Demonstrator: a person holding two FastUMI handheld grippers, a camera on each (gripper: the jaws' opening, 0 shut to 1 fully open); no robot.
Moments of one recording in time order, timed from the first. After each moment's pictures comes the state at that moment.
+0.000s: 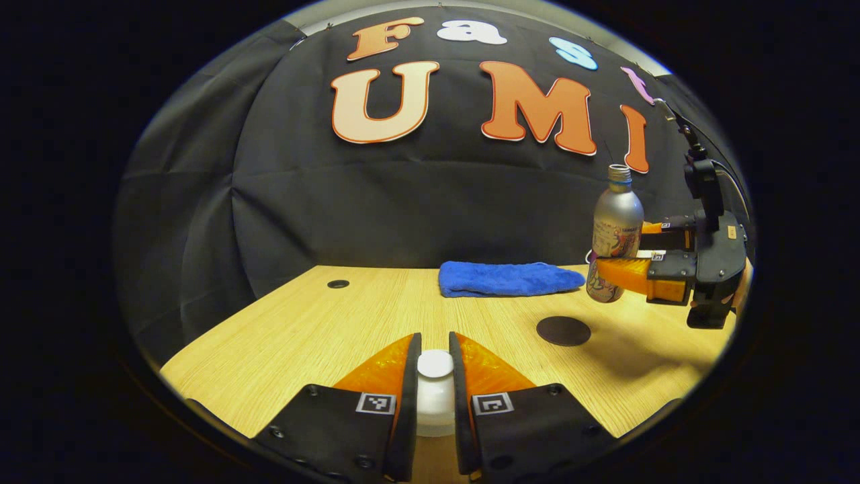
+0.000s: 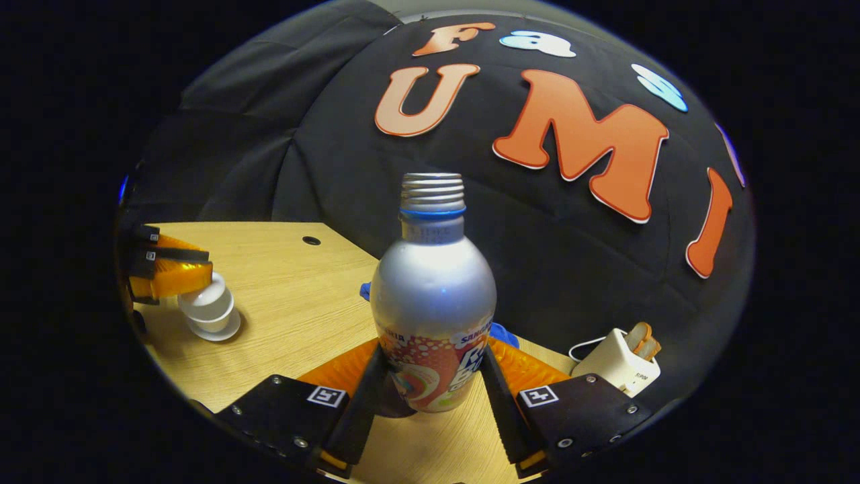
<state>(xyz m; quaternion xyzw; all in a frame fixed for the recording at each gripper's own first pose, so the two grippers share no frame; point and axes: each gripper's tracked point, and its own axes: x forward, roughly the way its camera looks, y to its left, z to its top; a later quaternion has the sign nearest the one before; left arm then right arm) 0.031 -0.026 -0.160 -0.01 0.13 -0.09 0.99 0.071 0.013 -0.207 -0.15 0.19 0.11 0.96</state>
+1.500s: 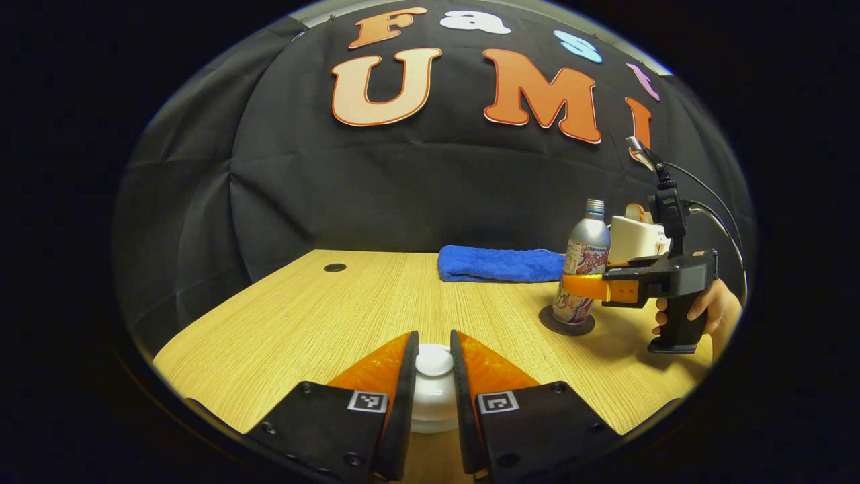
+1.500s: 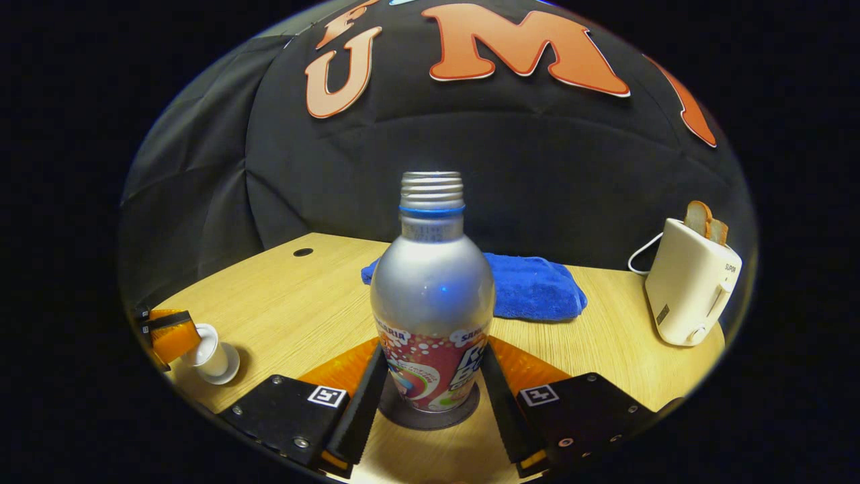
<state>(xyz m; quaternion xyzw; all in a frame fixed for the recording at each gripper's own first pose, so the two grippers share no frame) 0.031 -0.032 -0.178 -0.01 0.16 -0.09 0.98 0.102 0.024 -0.299 0.03 0.28 0.09 0.95</state>
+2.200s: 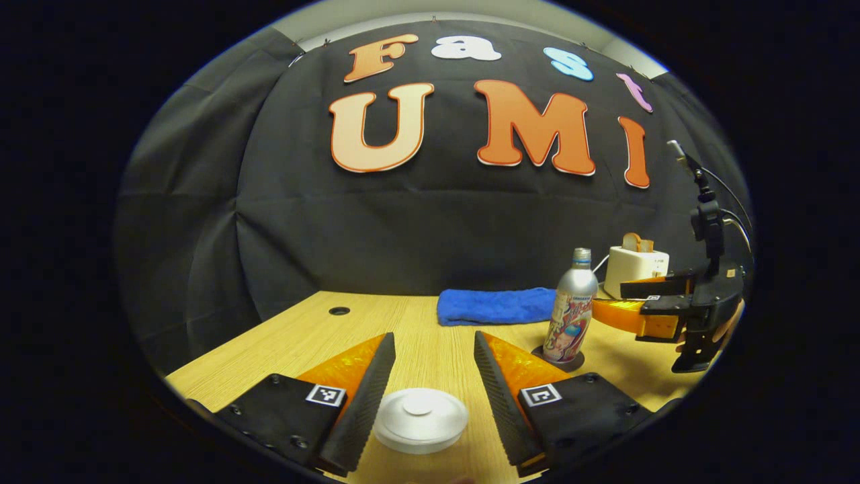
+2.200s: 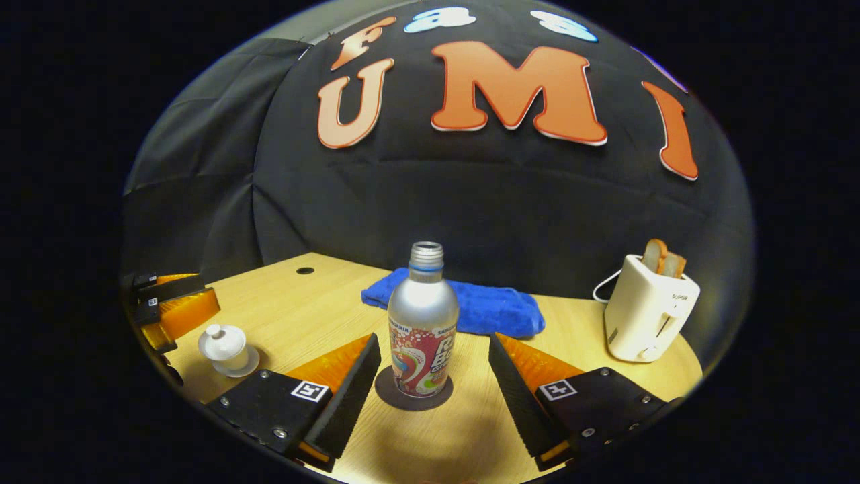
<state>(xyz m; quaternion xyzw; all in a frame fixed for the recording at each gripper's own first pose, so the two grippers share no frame) 0.035 -0.047 -0.105 0.00 0.07 -0.07 1.00 0.051 -0.007 -0.212 0.00 0.19 0.06 0.98</state>
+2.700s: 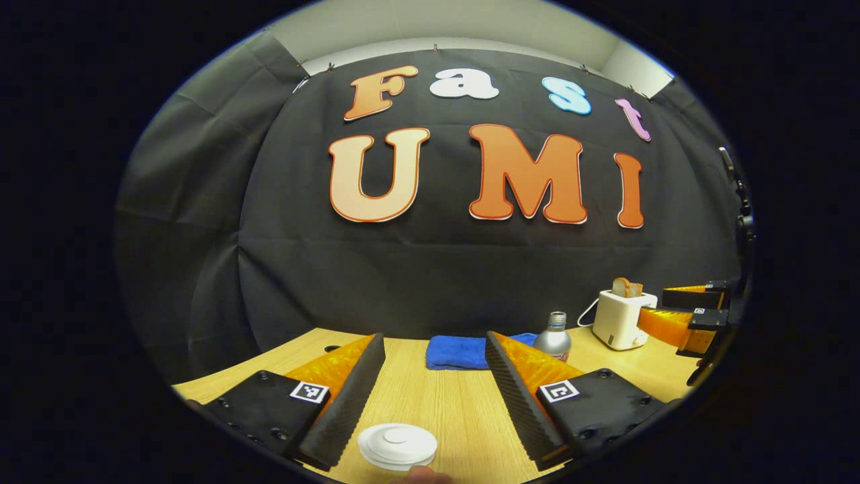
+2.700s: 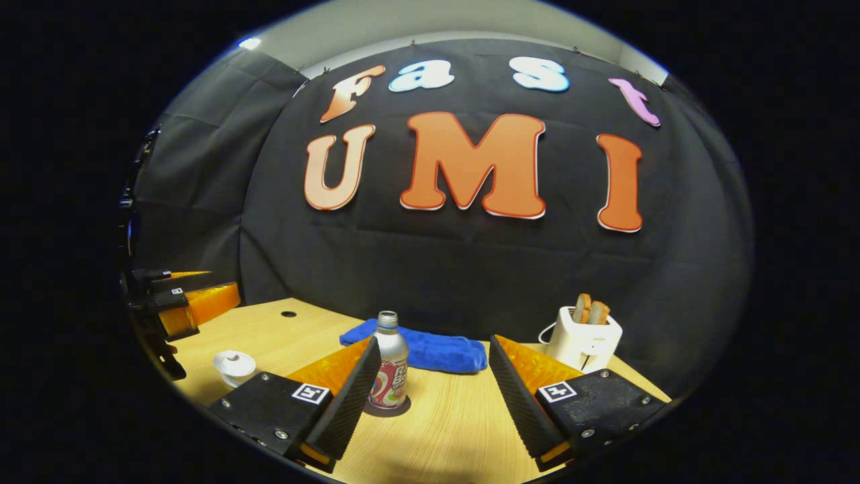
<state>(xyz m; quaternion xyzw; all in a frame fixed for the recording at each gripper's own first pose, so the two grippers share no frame) 0.023 -0.065 -0.028 -0.02 -0.01 -0.07 1.00 -0.009 -0.062 -0.117 -0.01 0.08 -0.01 1.00</state>
